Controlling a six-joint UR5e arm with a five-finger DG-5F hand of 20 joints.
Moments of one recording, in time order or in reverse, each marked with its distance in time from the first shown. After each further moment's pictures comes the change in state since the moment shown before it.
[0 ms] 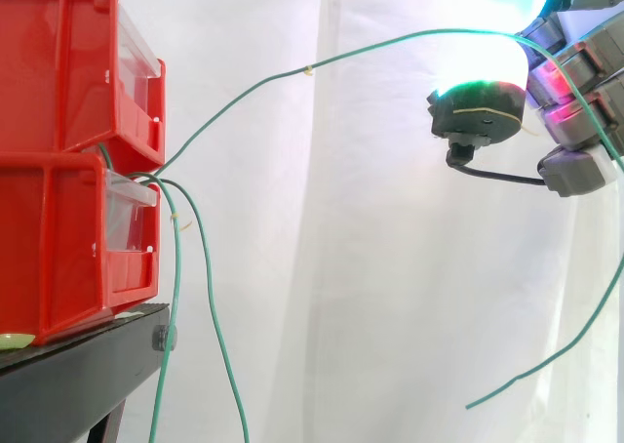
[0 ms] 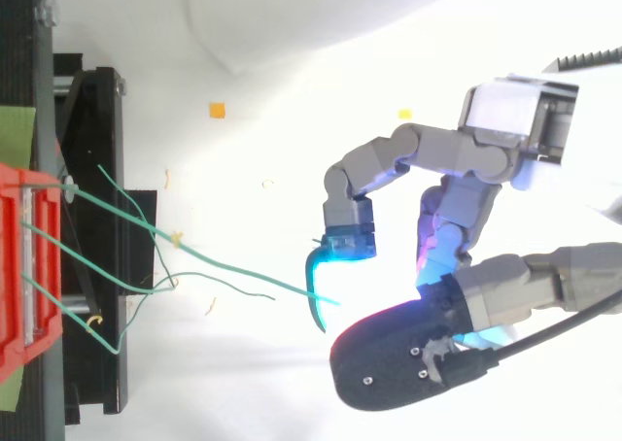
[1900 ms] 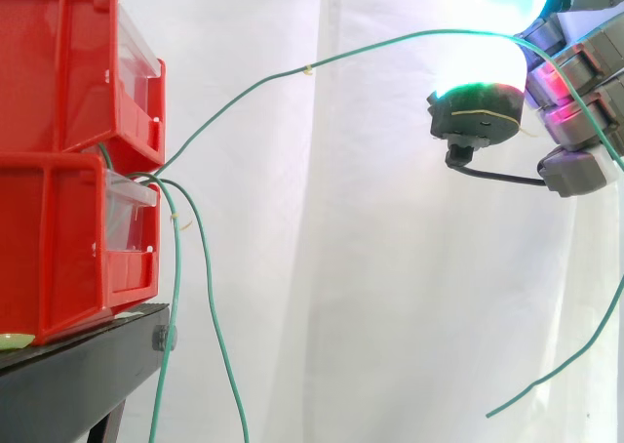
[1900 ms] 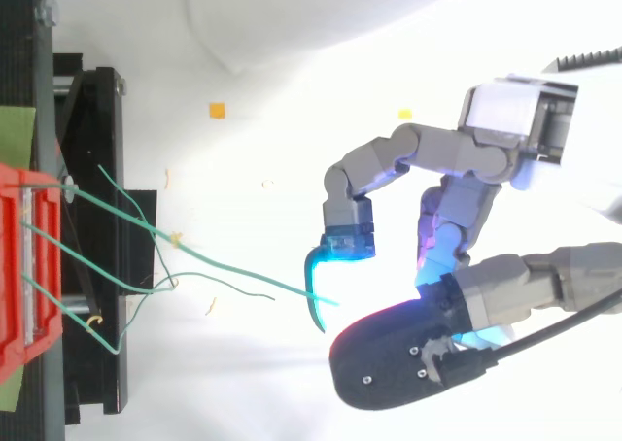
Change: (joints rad) arm 0.000 0.000 0.000 0.000 0.000 0.000
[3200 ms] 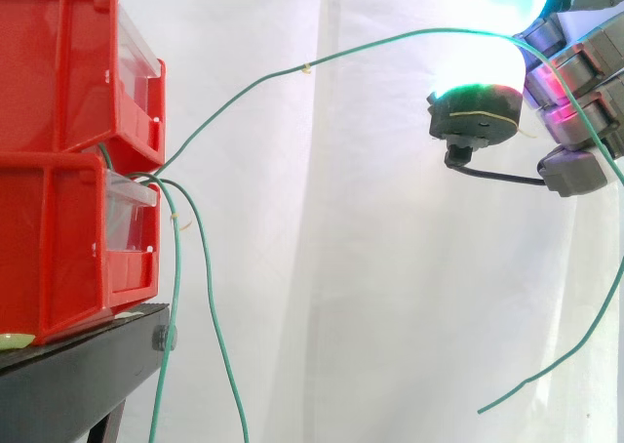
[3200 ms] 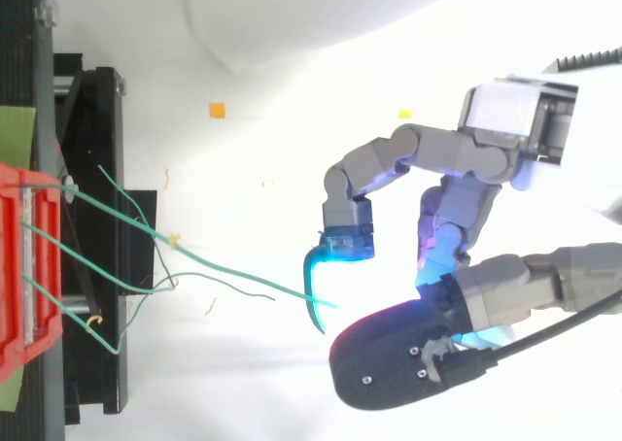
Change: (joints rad) arm 0.000 0.000 0.000 0.000 0.000 0.000
